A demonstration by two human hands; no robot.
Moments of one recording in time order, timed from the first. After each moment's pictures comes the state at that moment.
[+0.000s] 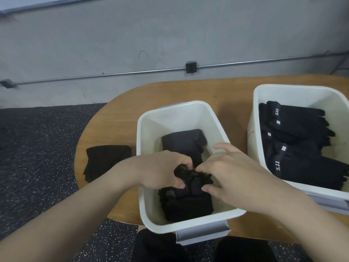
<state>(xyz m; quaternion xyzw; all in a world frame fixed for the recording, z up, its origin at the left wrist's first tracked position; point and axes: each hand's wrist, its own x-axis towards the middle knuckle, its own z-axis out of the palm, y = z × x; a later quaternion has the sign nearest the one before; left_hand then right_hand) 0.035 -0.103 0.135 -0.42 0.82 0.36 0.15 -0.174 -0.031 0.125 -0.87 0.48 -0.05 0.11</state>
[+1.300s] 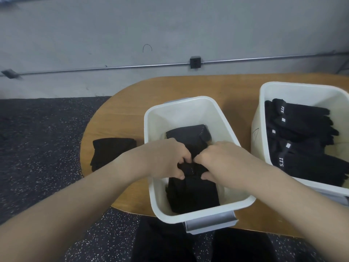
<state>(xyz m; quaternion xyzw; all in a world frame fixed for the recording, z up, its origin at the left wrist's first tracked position) 0.037 -0.104 0.143 -0.41 0.86 0.25 0.18 -0.148 -0.056 0.134 -0.86 0.49 0.11 0.11</state>
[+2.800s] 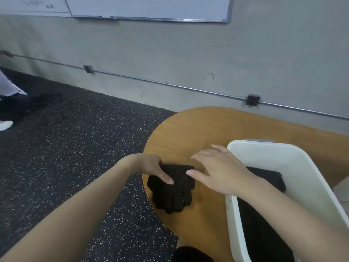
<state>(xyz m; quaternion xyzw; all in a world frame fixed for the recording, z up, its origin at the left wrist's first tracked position) 0.282 -0.170 0.078 -0.65 0.60 0.45 0.12 0.018 -0.144 0.126 -0.90 0.42 -0.01 0.09</state>
